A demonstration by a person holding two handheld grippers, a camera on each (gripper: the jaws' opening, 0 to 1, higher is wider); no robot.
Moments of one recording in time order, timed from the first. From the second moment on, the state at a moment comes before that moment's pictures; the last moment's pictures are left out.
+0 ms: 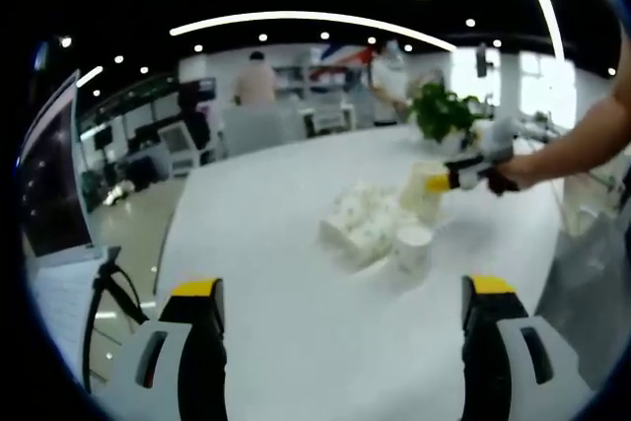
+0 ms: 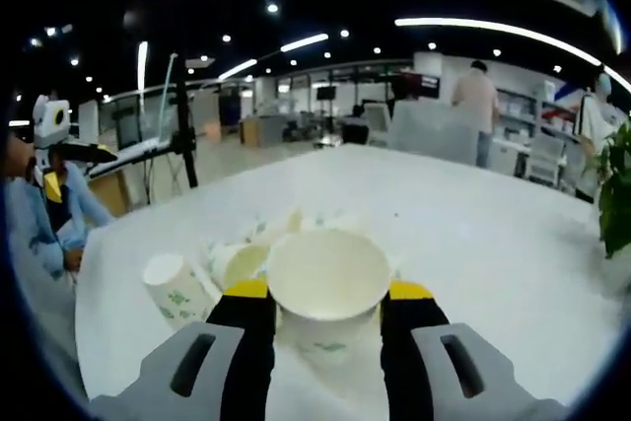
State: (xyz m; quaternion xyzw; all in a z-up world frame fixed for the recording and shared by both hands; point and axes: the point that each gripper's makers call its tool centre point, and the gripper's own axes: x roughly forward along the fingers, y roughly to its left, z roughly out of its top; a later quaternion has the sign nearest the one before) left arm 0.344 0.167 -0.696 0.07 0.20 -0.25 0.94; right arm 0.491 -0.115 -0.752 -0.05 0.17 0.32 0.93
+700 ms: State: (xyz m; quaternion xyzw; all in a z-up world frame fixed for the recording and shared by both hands) left arm 0.341 0.165 -0.692 0.07 0.21 -0.26 0.94; right arm 0.478 -0.130 -0.720 -0.06 0.16 0.32 0.93
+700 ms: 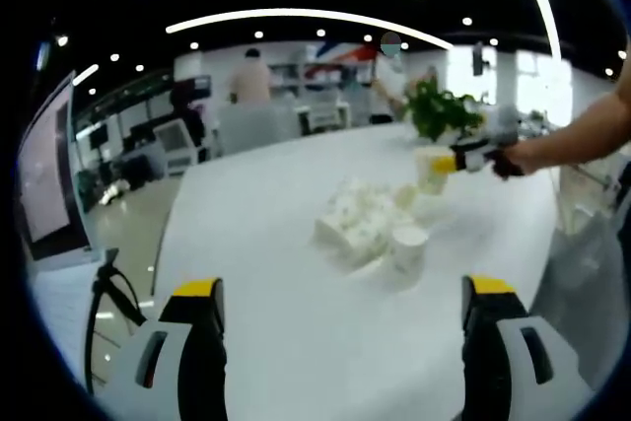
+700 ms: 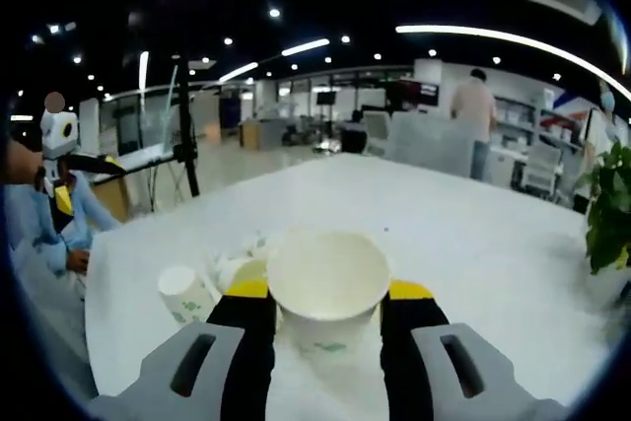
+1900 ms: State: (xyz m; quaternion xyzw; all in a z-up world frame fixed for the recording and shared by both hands) left arm 0.336 0.162 -0.689 0.06 0.21 -0.26 0.94; right arm 0.422 -0.108 -0.698 -0.05 0.14 0.35 0.93
